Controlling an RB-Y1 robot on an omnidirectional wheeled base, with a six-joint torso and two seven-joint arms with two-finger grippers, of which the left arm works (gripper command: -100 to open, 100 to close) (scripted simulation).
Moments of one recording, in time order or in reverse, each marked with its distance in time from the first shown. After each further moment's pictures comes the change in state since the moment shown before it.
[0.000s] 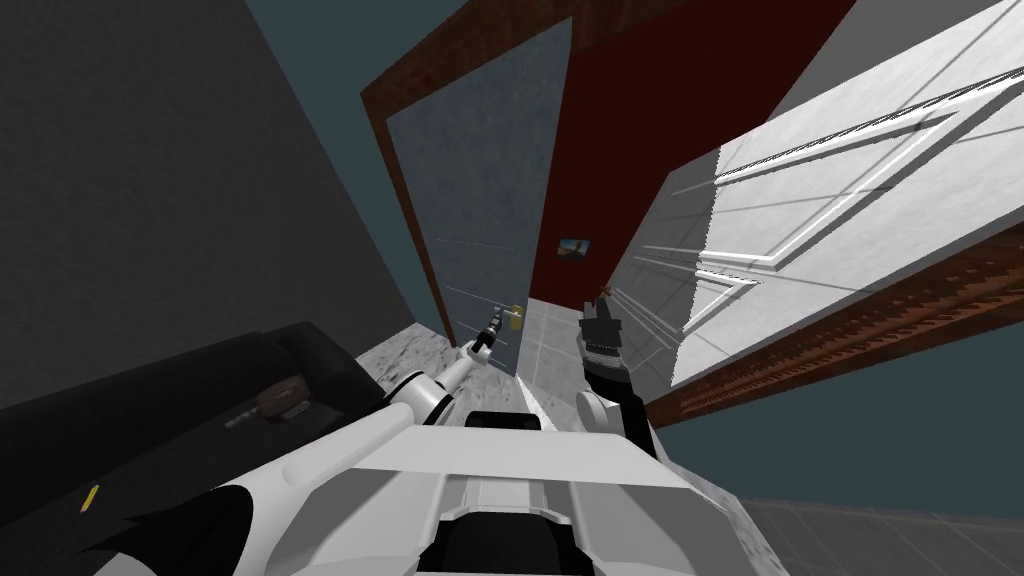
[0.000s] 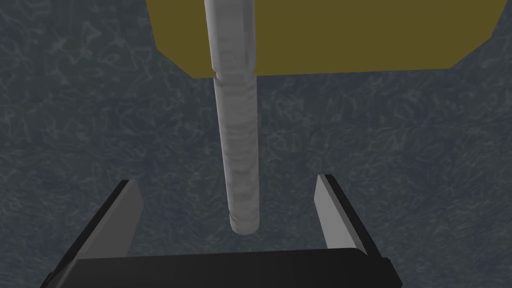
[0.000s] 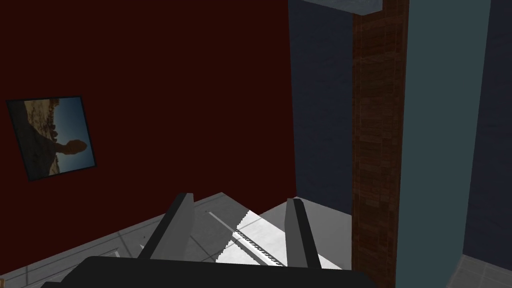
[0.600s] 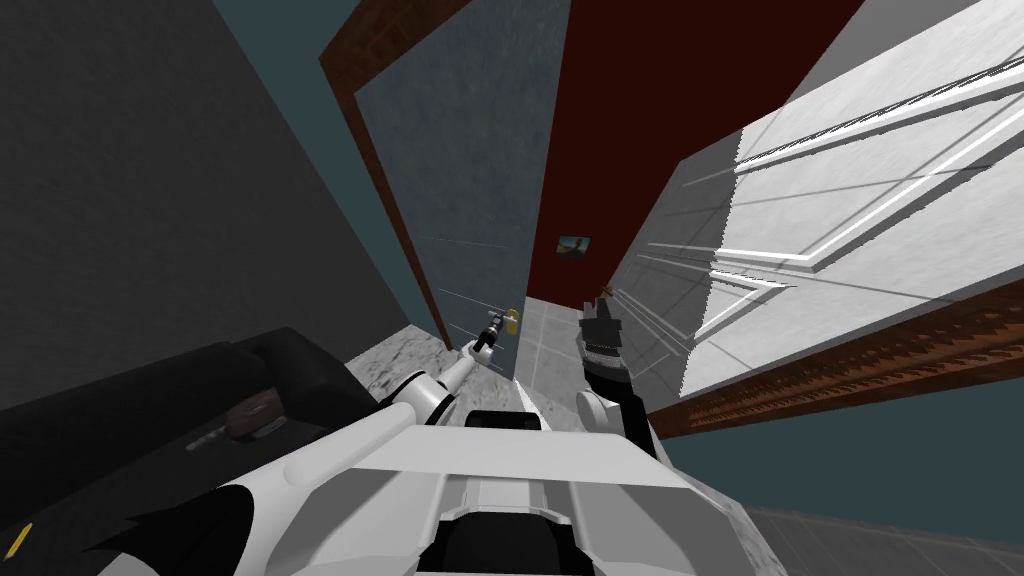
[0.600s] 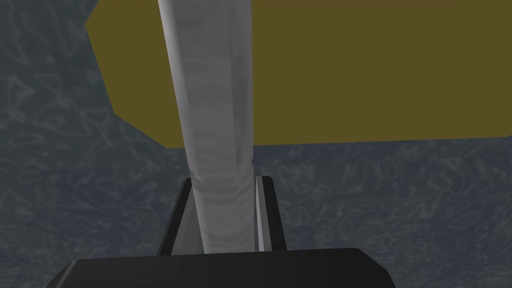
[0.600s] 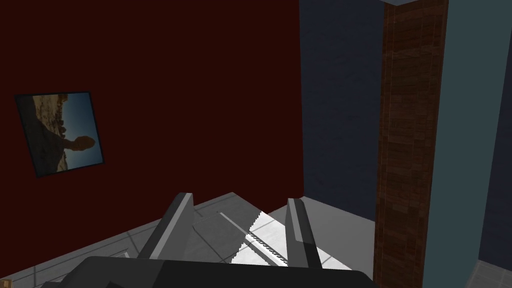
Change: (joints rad) arm -0.006 -0.015 0.005 -0.003 0.002 -0.001 0.000
